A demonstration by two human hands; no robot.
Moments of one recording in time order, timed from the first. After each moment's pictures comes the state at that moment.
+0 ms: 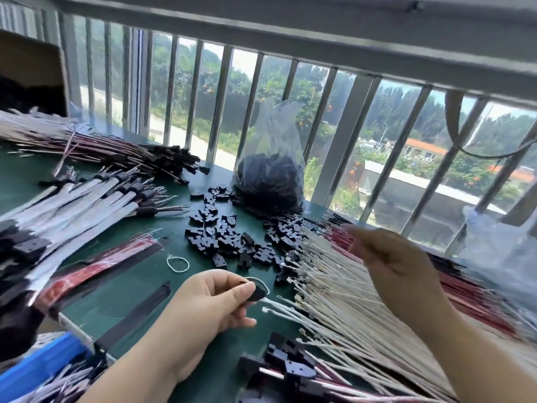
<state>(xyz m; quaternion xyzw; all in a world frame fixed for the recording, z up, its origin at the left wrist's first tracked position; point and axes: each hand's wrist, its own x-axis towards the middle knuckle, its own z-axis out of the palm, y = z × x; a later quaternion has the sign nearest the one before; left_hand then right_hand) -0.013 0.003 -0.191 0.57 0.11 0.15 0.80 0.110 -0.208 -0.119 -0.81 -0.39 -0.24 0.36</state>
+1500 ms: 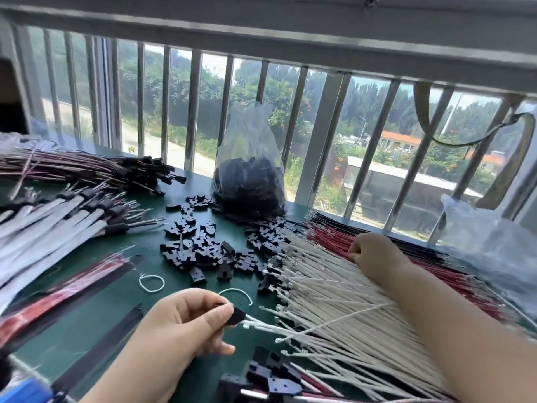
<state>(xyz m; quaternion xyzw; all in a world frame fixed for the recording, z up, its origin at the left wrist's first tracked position) -0.014 0.002 -0.188 0.61 0.07 0.15 0.77 0.228 -0.224 -0.136 -0.98 -0.20 -0.08 0.06</state>
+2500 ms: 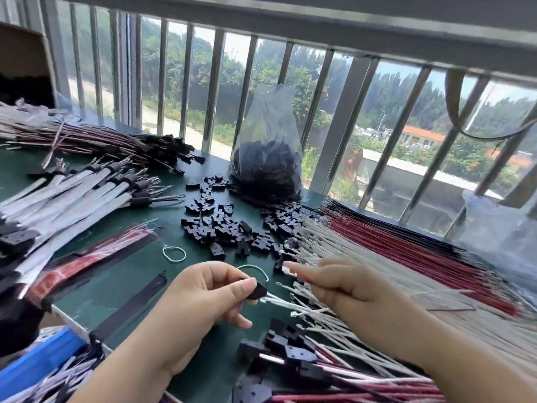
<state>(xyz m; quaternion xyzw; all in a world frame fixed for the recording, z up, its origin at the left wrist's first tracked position) -0.022 0.002 -0.186 0.61 0.06 0.14 0.77 0.072 -0.193 -0.129 -0.83 -0.48 0.07 0.29</state>
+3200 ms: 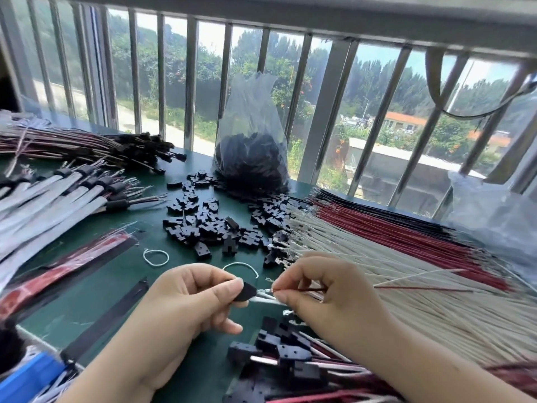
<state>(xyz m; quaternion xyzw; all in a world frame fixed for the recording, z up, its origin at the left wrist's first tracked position) -0.020 0.003 -0.187 0.61 0.05 0.11 0.78 0.055 -0.173 -0.151 -0.83 -0.41 -0.06 0.38</state>
